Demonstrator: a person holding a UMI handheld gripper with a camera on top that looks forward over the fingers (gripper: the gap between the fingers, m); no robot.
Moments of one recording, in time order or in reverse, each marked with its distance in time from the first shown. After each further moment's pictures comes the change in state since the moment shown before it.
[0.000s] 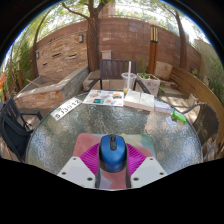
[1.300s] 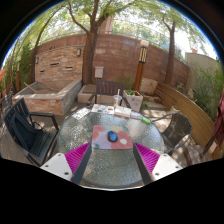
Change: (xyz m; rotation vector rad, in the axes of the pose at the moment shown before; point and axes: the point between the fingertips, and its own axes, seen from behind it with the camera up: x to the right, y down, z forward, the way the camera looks) arm -0.049 0.033 -0.349 0.140 0.158 -0.039
